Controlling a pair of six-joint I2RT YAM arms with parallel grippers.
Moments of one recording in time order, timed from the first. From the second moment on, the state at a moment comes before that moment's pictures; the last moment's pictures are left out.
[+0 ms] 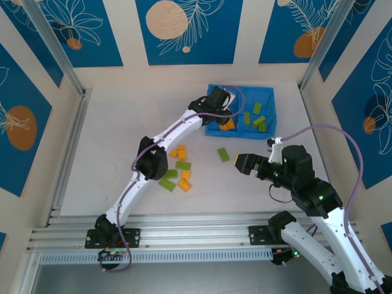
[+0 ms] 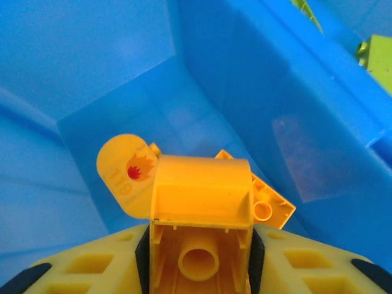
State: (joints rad) left arm -0.73 2.62 2.60 -0.75 -0.07 -0.03; right arm 0.46 0.58 0.89 -0.85 -0.23 0.68
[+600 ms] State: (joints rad) left arm -0.80 1.79 1.75 -0.43 -0.03 0.00; right arm 0.46 0.69 0.88 -0.86 -0.16 0.62
